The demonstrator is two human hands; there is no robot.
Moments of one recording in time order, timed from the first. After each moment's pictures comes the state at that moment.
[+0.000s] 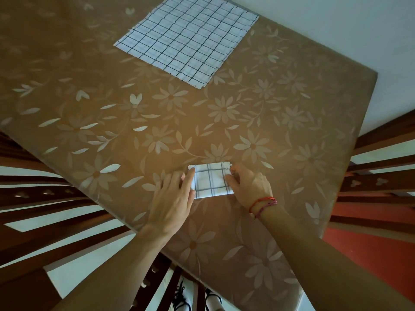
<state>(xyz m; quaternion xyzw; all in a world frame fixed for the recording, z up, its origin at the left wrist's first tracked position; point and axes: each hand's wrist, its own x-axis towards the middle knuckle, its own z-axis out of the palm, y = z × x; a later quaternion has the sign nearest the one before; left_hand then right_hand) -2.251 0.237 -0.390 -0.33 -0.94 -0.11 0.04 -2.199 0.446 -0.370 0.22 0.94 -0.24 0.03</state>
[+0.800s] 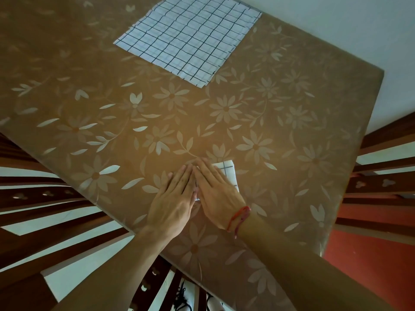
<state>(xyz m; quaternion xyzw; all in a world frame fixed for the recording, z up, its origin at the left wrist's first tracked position) -2.255 0.234 -0.405 -0.39 -0.92 -0.07 -0.03 -2.206 0.386 -0.383 -0.05 0.99 -0.14 -0.02</state>
